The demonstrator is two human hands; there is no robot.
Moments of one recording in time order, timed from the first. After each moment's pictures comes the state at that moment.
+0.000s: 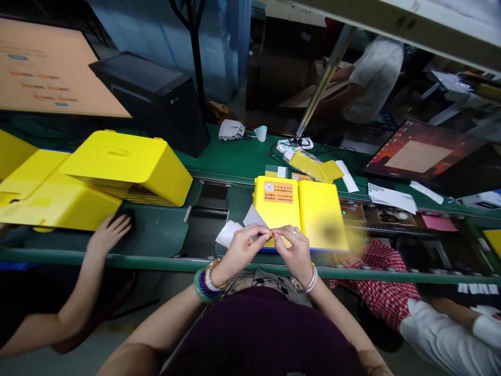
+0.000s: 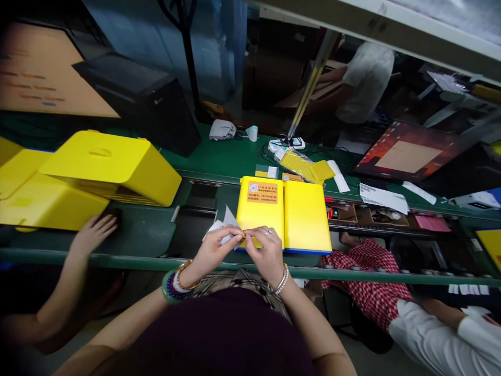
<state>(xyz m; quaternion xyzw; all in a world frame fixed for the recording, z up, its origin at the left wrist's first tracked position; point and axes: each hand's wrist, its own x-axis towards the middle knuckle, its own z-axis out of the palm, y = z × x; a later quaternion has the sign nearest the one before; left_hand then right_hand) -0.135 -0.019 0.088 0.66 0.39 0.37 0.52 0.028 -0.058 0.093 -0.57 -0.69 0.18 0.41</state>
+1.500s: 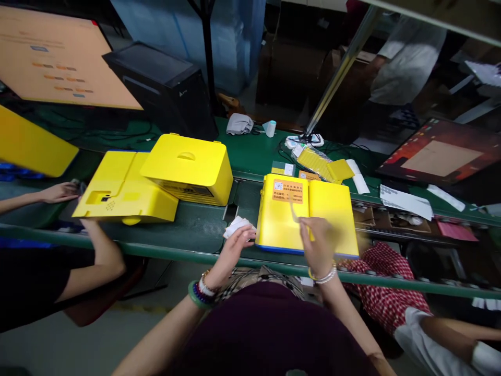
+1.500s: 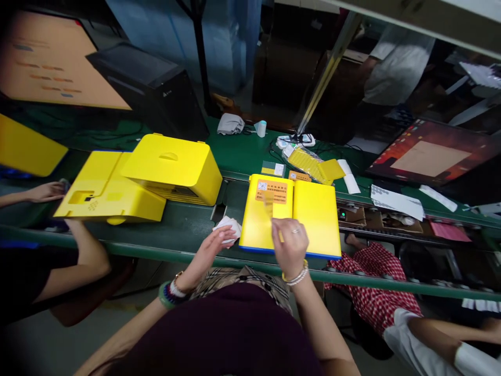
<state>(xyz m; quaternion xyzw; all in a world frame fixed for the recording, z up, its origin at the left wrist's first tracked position) -0.162 -0.043 0.006 0.39 0.54 0.35 0.66 0.073 -0.046 0.090 -0.61 -0.68 0.04 0.40</state>
